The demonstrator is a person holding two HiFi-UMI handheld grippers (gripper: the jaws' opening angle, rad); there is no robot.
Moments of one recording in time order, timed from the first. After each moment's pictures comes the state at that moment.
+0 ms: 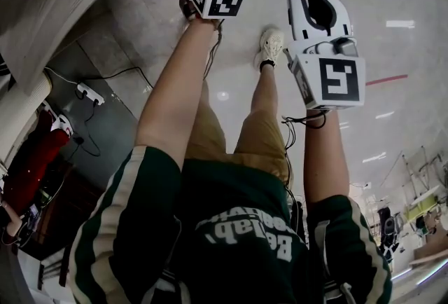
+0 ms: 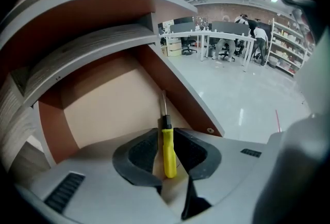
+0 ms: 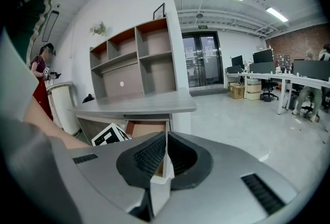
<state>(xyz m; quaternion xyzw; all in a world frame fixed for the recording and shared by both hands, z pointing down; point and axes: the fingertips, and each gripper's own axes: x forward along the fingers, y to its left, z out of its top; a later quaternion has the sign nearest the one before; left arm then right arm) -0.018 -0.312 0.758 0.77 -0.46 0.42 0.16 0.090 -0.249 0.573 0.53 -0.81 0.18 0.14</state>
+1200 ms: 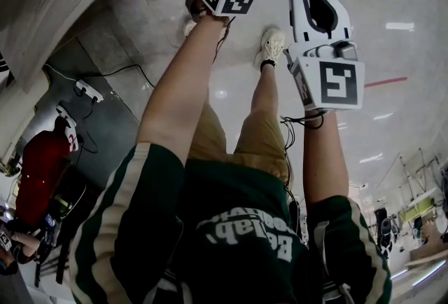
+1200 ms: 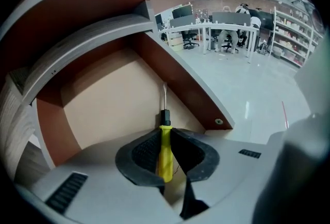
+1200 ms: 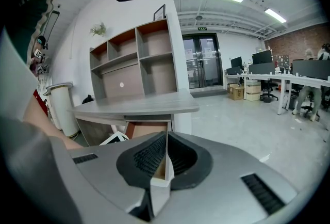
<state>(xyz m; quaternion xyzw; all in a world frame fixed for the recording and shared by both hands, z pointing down) -0.018 -0.316 0.769 0.75 -0.47 0.45 0.14 0.090 -0.252 0.570 0.54 -0.81 0.18 0.13</state>
